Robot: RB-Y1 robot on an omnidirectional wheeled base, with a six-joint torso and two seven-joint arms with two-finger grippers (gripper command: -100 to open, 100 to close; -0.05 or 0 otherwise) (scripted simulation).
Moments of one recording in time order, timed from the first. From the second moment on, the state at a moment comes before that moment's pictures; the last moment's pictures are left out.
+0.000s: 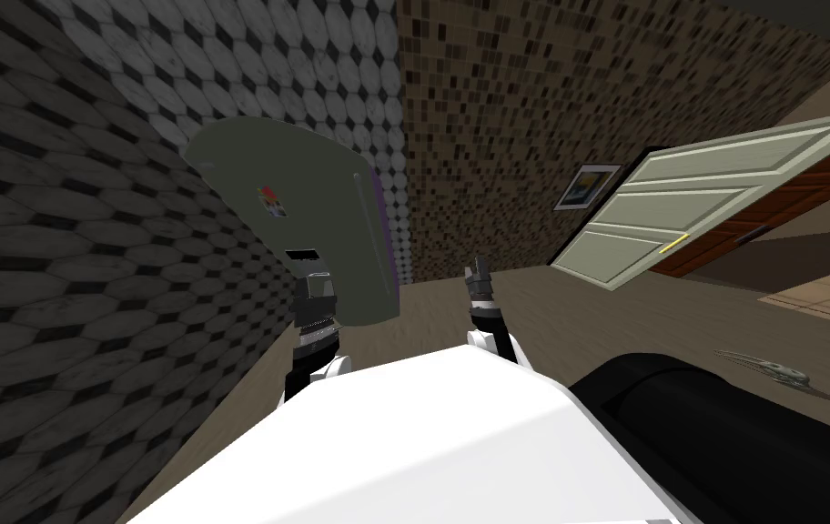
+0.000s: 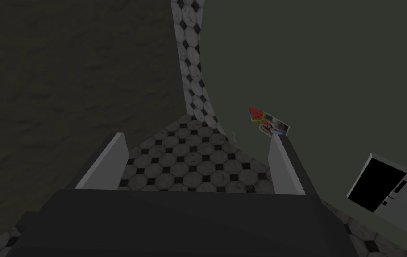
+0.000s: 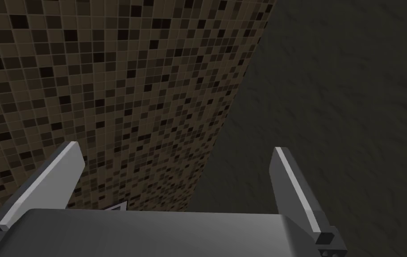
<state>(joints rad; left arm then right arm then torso) 0.50 -0.04 -0.07 -2.22 0.03 -0.55 -0.01 0.53 0.03 -0.03 -2.26 0.02 -0.44 0.07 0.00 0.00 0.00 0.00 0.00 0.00</state>
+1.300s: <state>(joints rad) 0.48 0.05 -0.05 -2.19 0.03 -0.54 0.00 0.53 0.03 -0.03 -2.26 0.02 -0.44 0.07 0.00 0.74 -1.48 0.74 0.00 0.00</state>
